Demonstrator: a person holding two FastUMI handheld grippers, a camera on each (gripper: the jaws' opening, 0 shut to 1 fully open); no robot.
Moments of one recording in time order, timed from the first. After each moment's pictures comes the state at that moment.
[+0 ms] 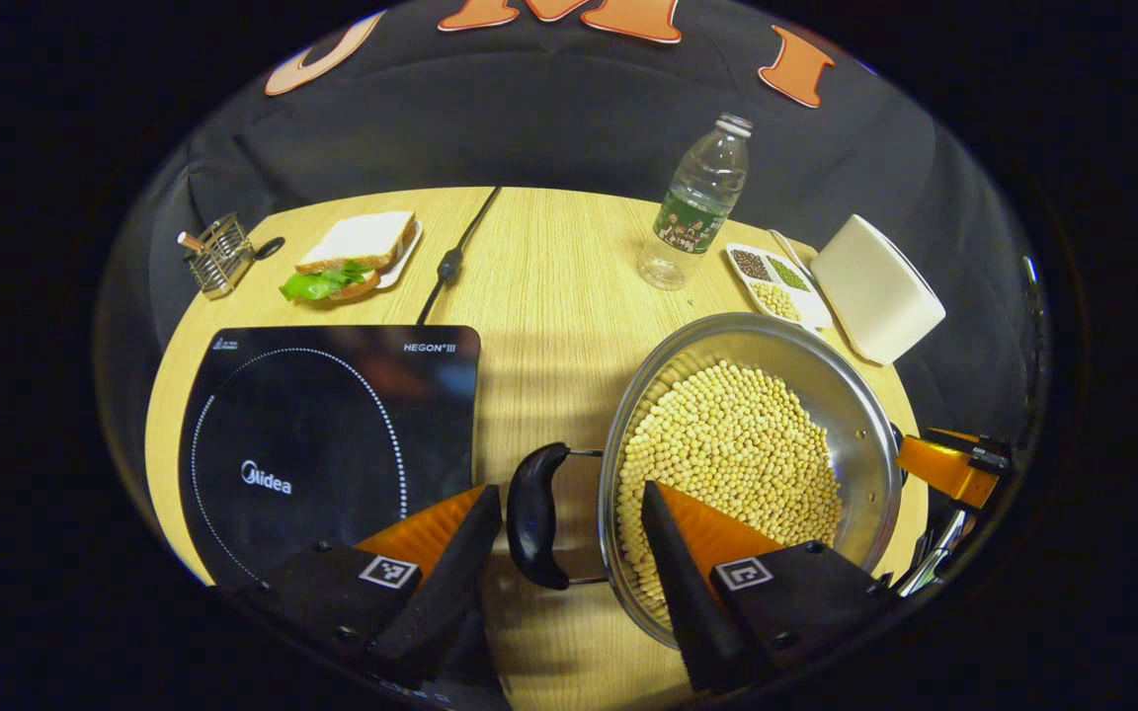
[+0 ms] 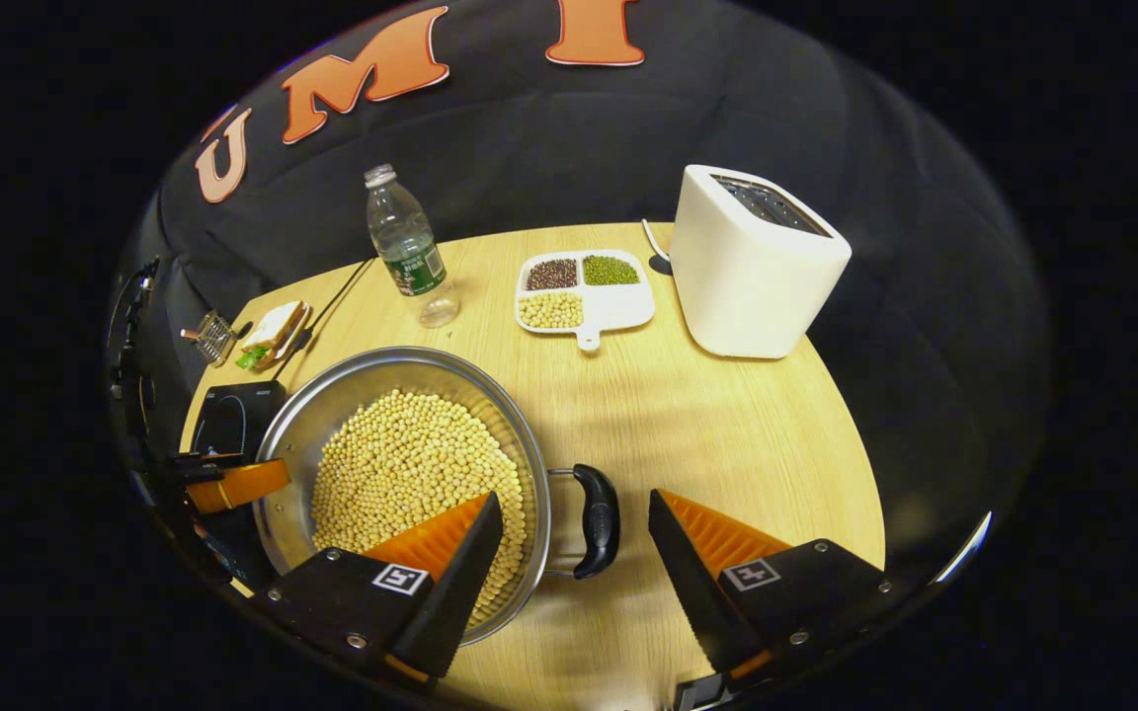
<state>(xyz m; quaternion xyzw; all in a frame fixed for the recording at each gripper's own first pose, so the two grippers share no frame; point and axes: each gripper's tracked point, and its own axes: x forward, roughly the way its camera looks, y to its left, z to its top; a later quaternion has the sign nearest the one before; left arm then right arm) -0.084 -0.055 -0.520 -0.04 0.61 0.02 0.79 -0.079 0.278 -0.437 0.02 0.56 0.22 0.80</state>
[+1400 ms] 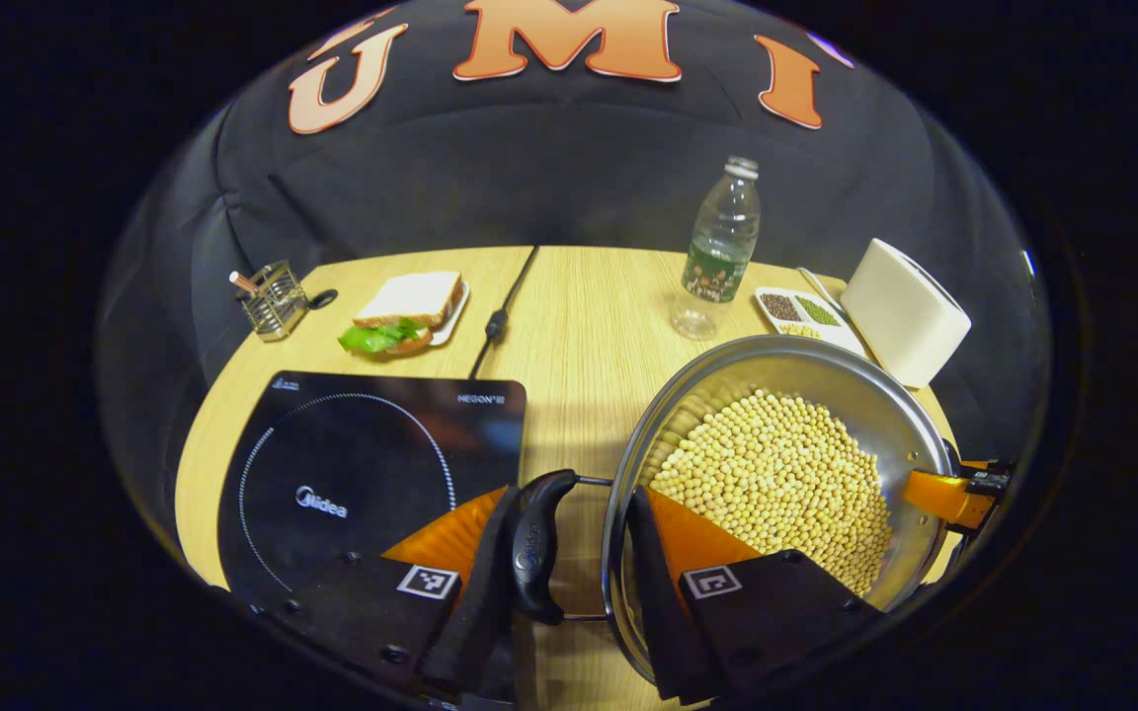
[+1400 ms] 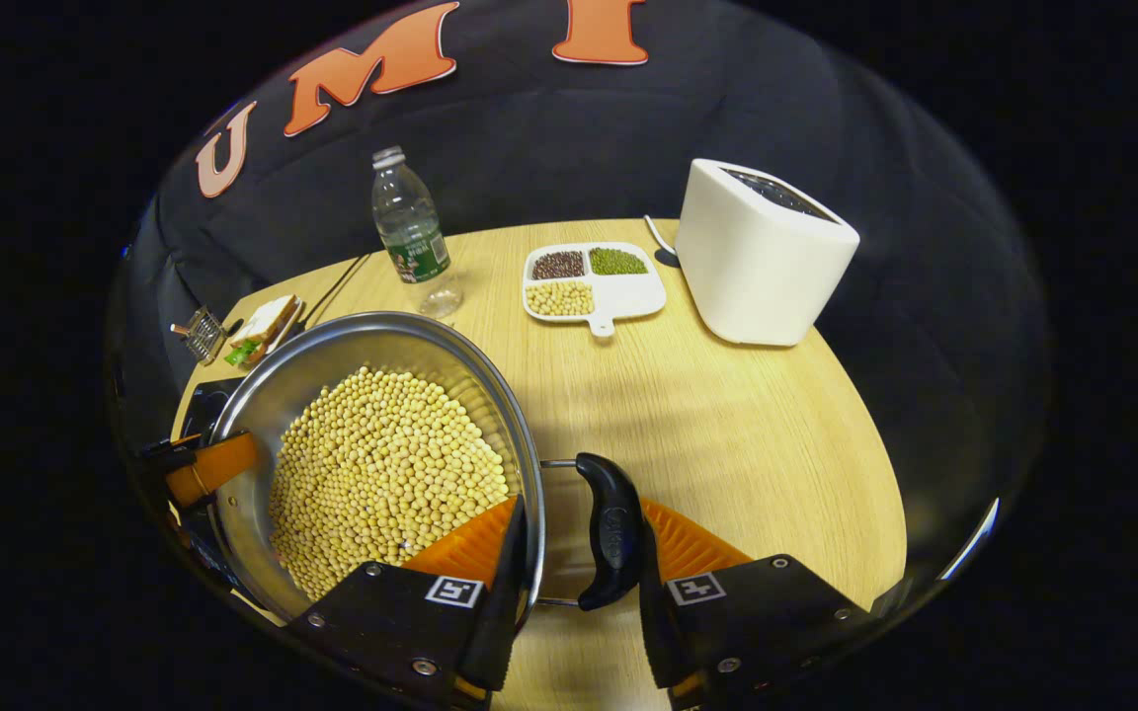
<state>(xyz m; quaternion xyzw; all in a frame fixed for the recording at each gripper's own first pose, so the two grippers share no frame) -0.060 -0.030 -0.485 0.02 0.52 0.06 0.85 -0.091 0.300 -0.422 0.02 0.53 0.21 0.82</state>
